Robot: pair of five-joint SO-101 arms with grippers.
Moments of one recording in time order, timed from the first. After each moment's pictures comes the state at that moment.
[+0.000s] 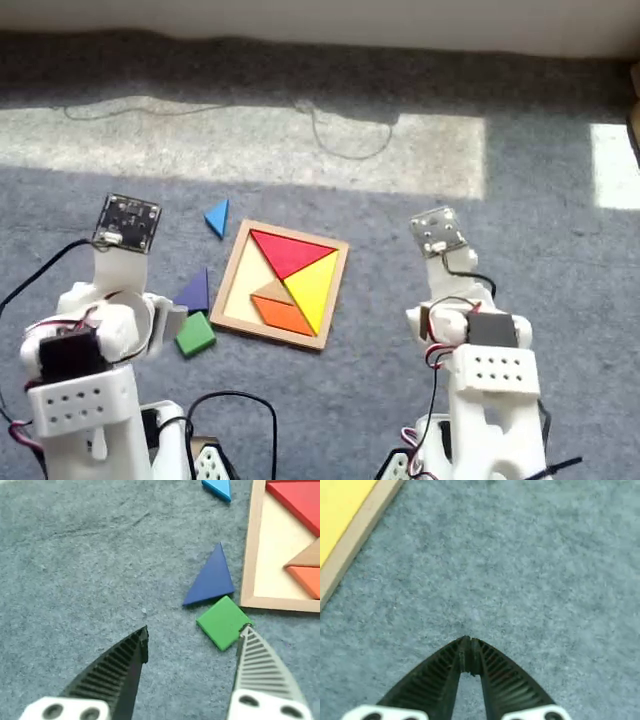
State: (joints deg) left arm -20.3 -65.4 54.0 81.5 -18.9; right arm -4.2 -52.6 65.0 60.4 24.7
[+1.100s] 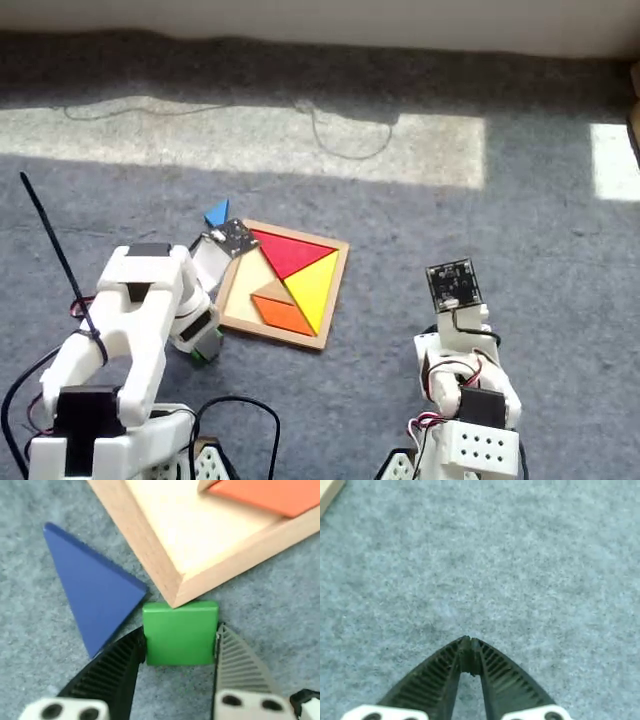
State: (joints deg) left arm -7.3 -11.6 52.7 62.0 -38.8; right arm 3.1 -90.6 96.1 53.4 24.7
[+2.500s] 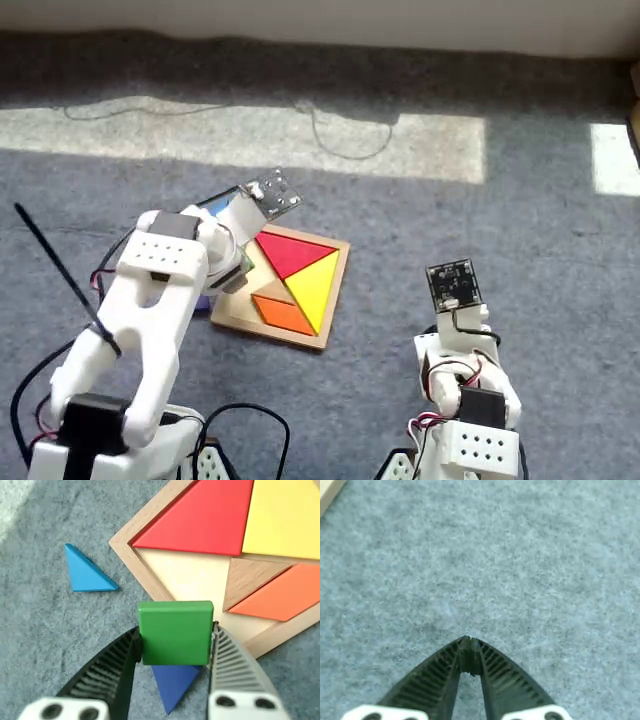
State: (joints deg) left arm 3.0 -15.2 38.5 58.7 -39.0; right arm 3.1 -90.7 96.1 53.7 24.7
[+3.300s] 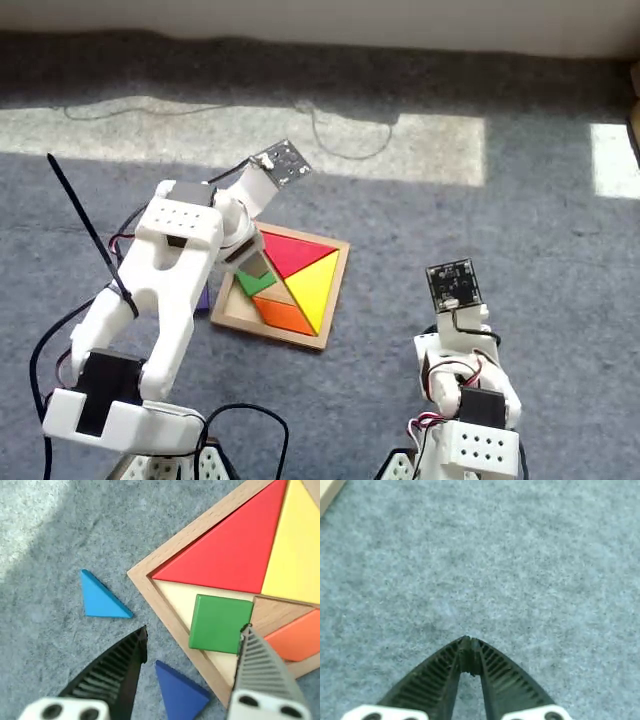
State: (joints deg) left arm 4.2 -2.5 25.5 60.1 -33.6; right arm 3.1 -90.7 96.1 53.7 24.7
